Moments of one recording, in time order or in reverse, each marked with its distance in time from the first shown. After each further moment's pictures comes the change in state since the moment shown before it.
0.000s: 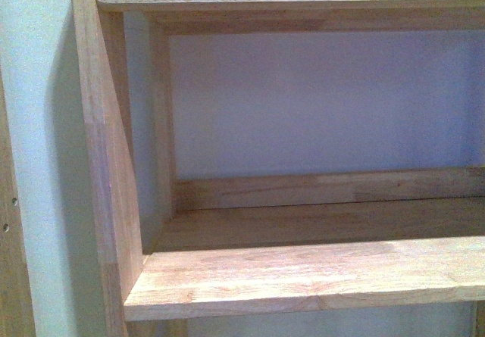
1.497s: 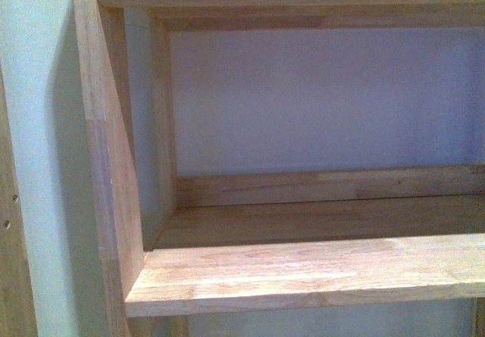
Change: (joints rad) left arm 0.000 0.000 0.000 0.000 -0.001 0.000; right arm 0.000 -0.048 -0.040 -0.001 0.001 -0.001
